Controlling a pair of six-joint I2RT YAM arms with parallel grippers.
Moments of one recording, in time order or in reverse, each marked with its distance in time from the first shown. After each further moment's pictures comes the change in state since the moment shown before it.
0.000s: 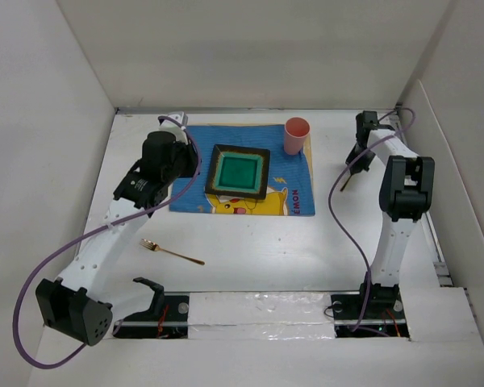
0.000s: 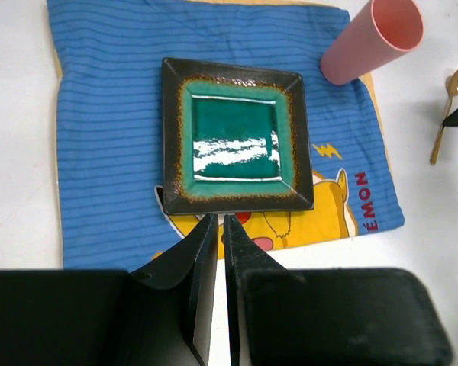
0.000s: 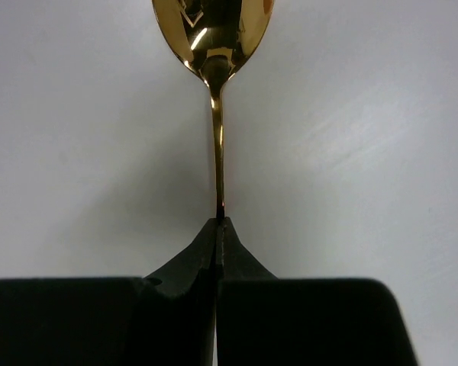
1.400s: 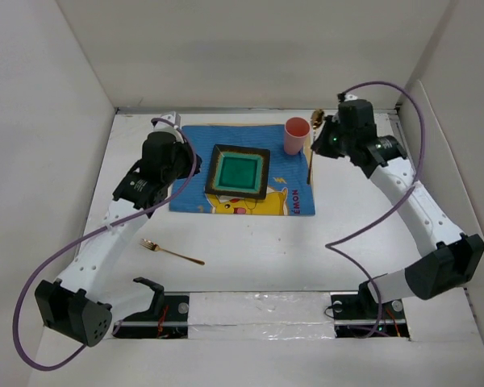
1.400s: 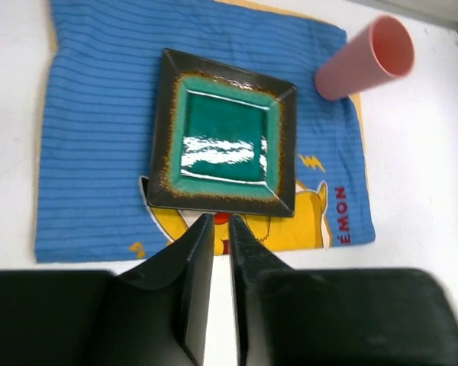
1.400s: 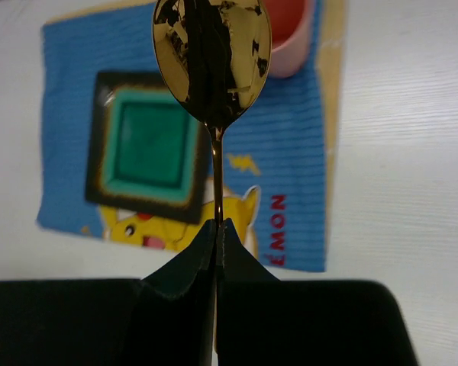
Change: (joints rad) left arm 0.000 -0.006 0.000 -0.020 -0.019 -0.136; right arm 0.381 -0.765 -0.270 0.113 -0.170 -0.080
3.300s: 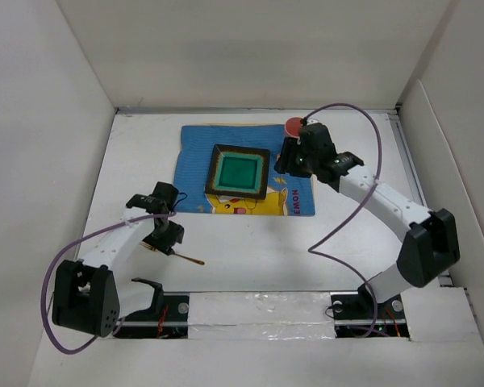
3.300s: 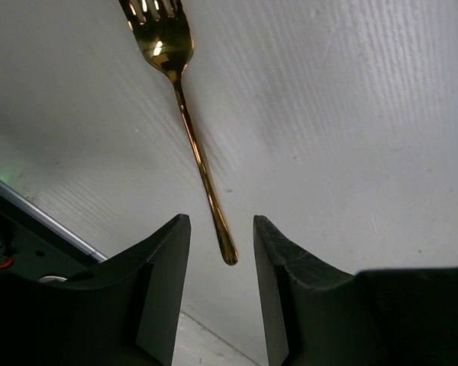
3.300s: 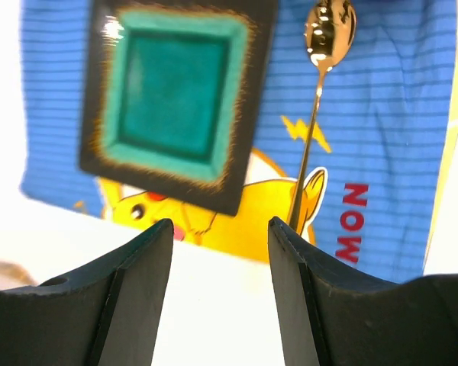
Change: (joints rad) left arm 0.139 0.037 -0.388 -0.580 -0.085 -0.835; right arm 0.211 0.144 -0.192 0.251 0.009 0.105
